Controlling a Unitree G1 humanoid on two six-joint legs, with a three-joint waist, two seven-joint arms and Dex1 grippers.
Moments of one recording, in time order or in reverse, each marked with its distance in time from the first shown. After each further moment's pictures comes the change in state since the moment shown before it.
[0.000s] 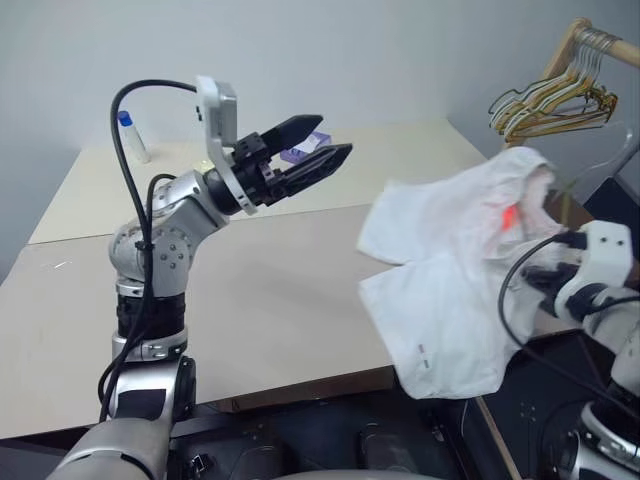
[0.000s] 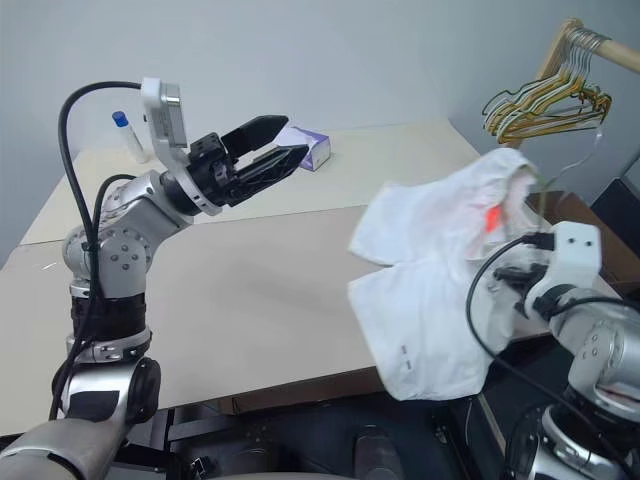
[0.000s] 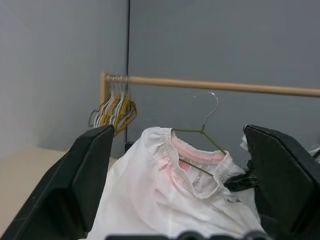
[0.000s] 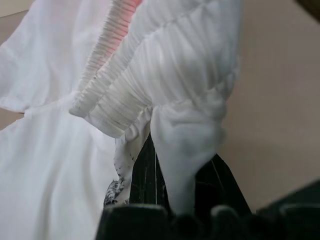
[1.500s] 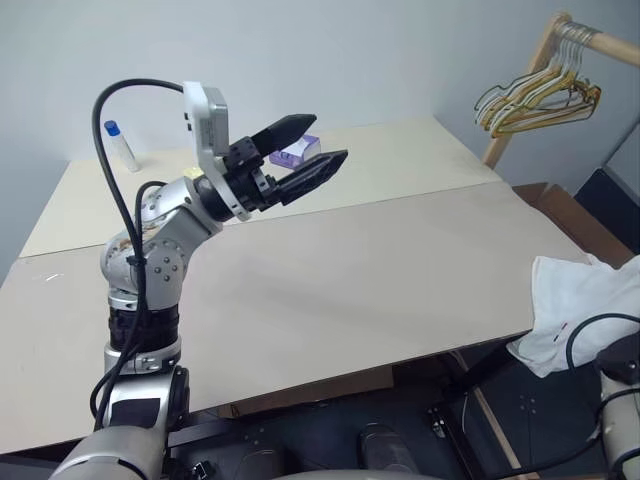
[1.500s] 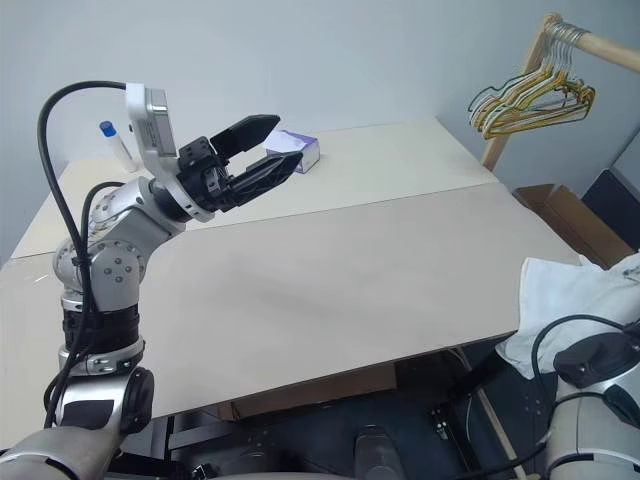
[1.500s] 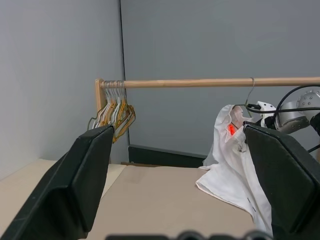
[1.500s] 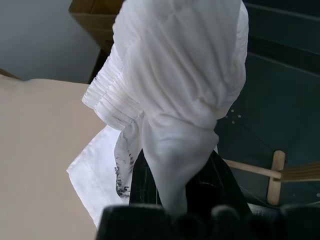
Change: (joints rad) left arm 0.057 0.041 -0.005 -0.036 0.022 -0.047 -0.013; right arm -0.476 -0.267 -0.398 0.923 -0.168 -0.347 -0.403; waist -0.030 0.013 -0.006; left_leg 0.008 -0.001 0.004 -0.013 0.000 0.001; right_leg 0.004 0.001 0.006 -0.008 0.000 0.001
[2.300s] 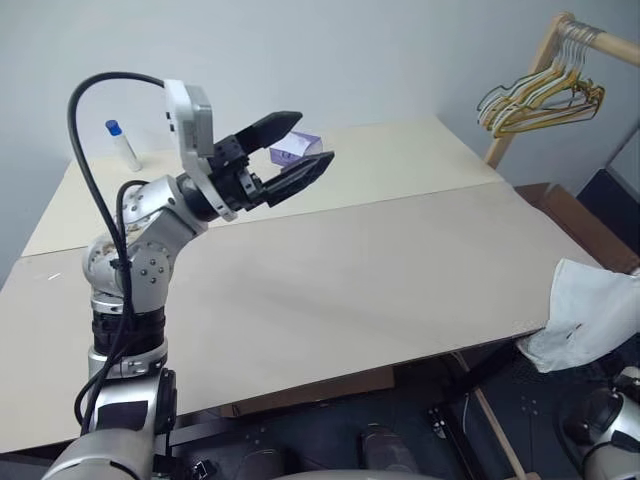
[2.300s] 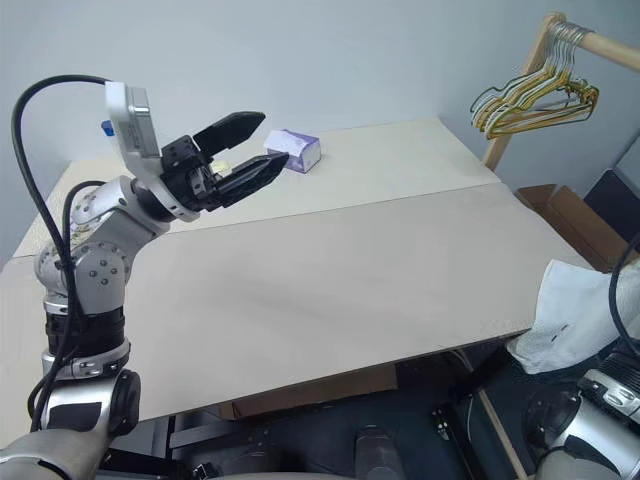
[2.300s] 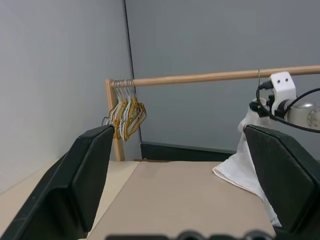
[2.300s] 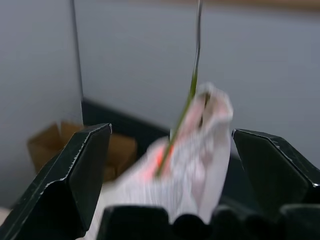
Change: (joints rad) left arm 0.035 0.062 0.012 -0.021 0.012 -0.045 -0.012; right arm 0.332 0.133 0.288 -0.354 -0.055 -0.729 -0.083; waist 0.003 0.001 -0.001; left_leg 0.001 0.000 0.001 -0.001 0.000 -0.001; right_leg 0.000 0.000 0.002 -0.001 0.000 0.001
